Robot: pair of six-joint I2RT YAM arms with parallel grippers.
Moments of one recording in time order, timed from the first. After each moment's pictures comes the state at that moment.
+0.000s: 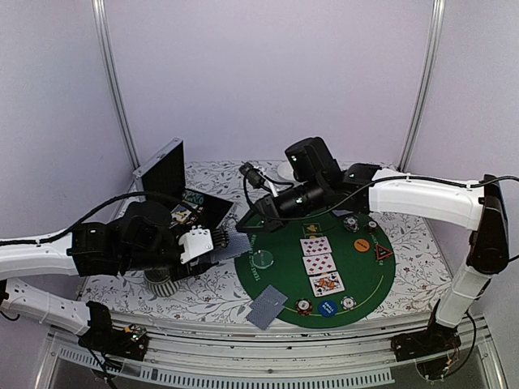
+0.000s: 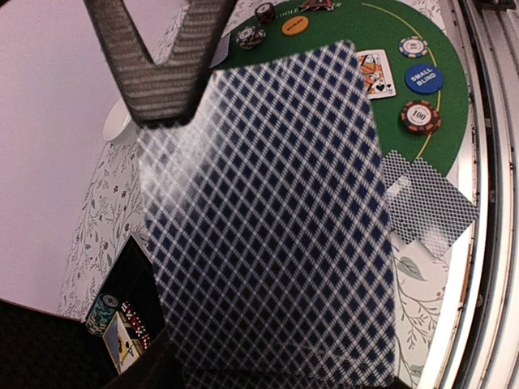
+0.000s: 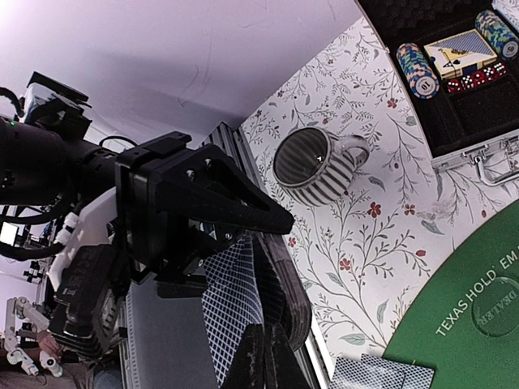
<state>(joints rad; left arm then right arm) -1.10 1.01 0.76 -0.38 -0.21 0.47 0.96 1.73 1.45 -0.30 -0.64 0.44</state>
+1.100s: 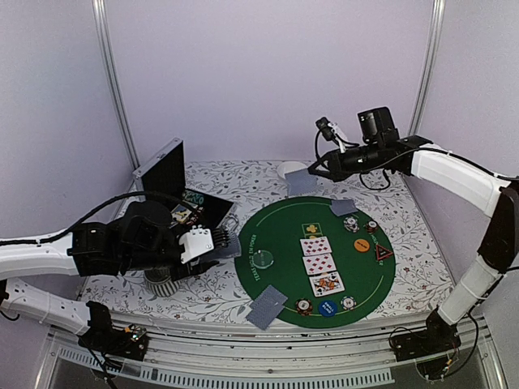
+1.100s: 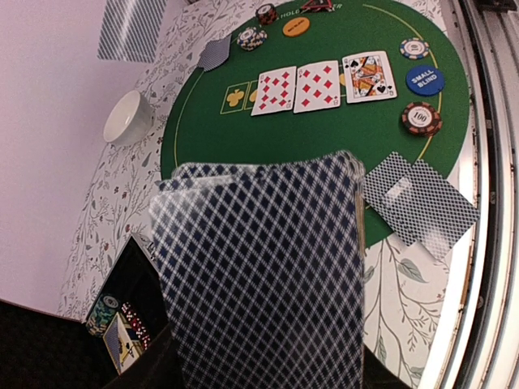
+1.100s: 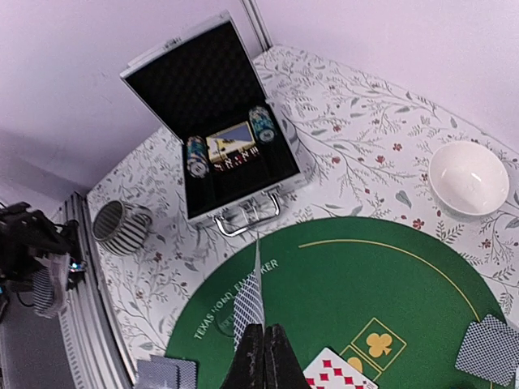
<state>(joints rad) -1.10 1.02 0.76 -0.37 -0.21 0.46 0.50 1.60 1.44 -0.43 -0.56 0.04</state>
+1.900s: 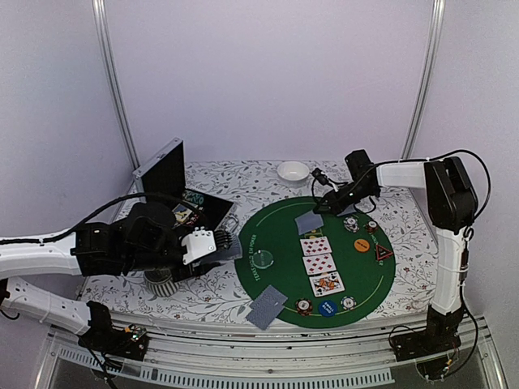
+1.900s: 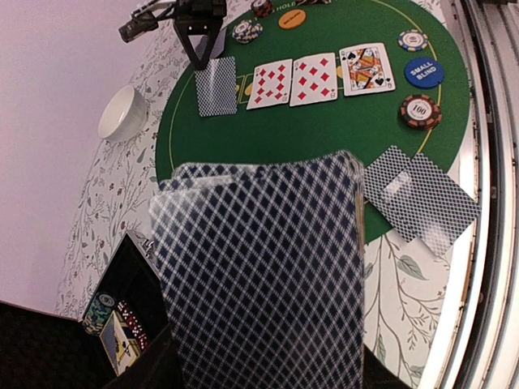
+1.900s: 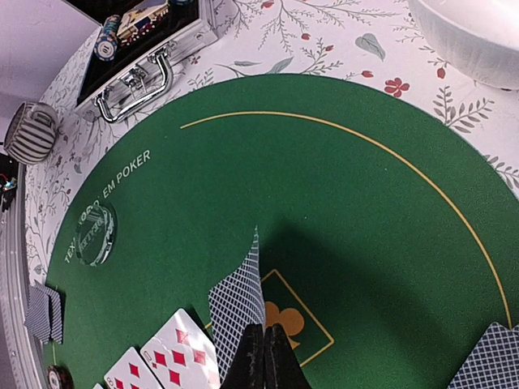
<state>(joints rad) -1.10 1.04 0.76 -0.37 -0.21 0.47 0.32 2.12 1.51 -0.46 -0.73 -0.33</state>
